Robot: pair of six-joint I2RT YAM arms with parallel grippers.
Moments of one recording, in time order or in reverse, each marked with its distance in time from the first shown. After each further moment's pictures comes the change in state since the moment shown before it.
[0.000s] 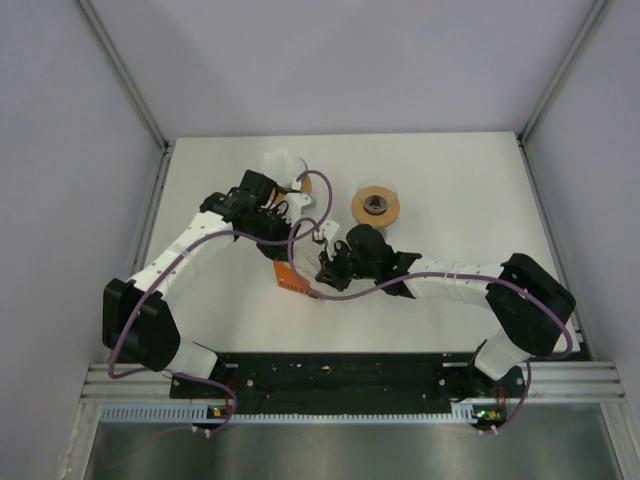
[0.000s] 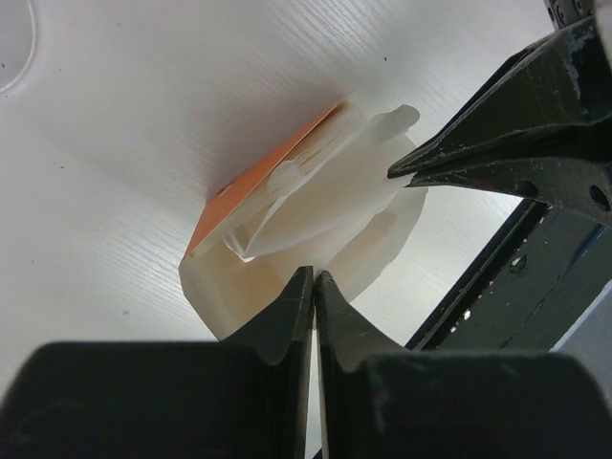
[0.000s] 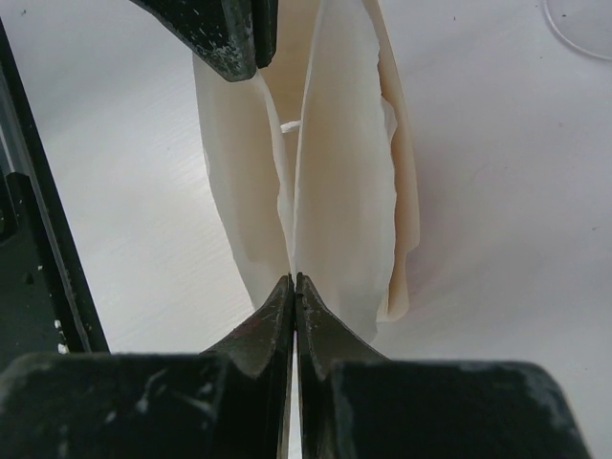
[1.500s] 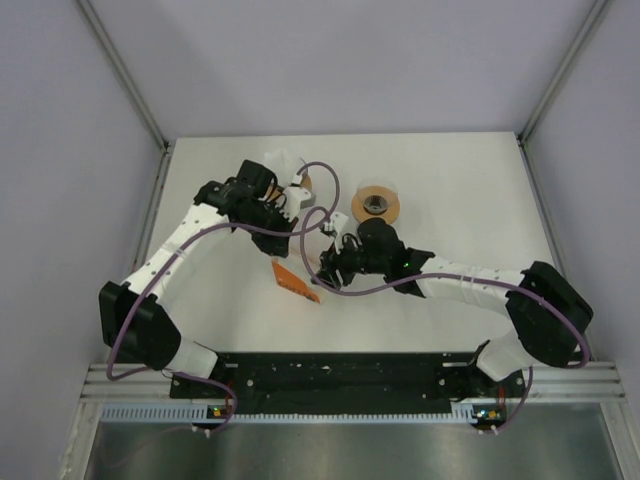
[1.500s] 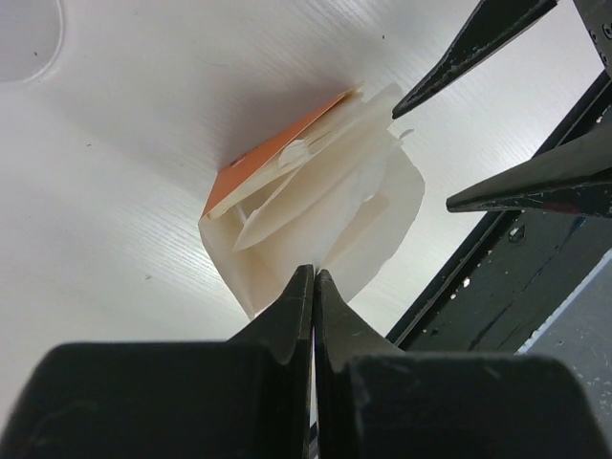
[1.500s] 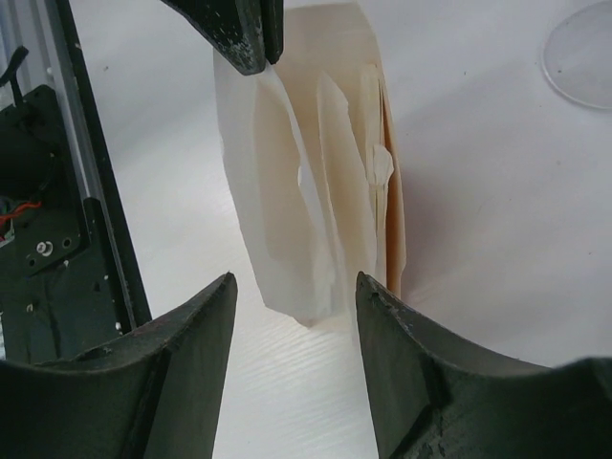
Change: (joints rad) left arm -0.005 0.007 0.124 -0.156 -0.037 0.046; right arm -0.037 -0.089 -0.014 0.001 -0.087 0.049
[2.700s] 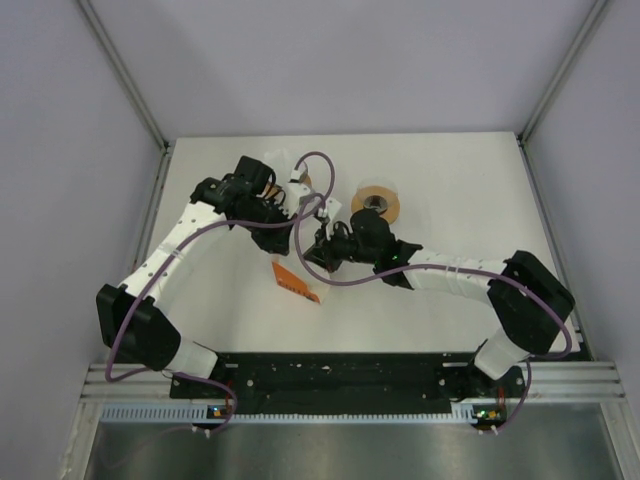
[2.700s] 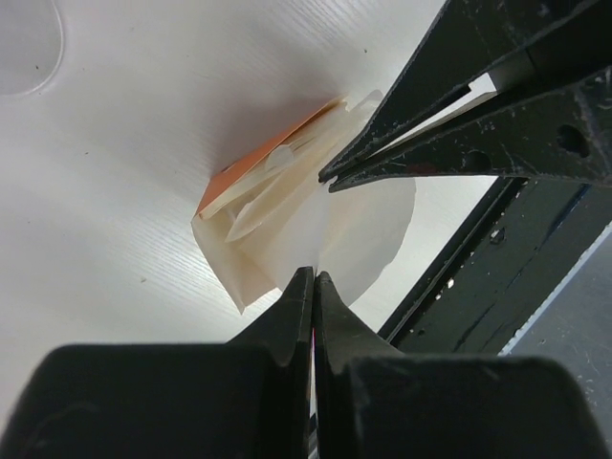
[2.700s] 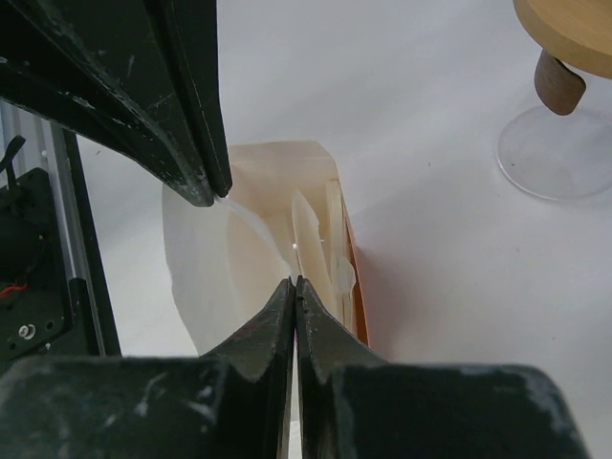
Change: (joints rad) left arm 0.000 -0.003 0.052 -0.036 0.026 -0.007; right arm -0.006 0.100 0.088 0.151 0.038 0.041
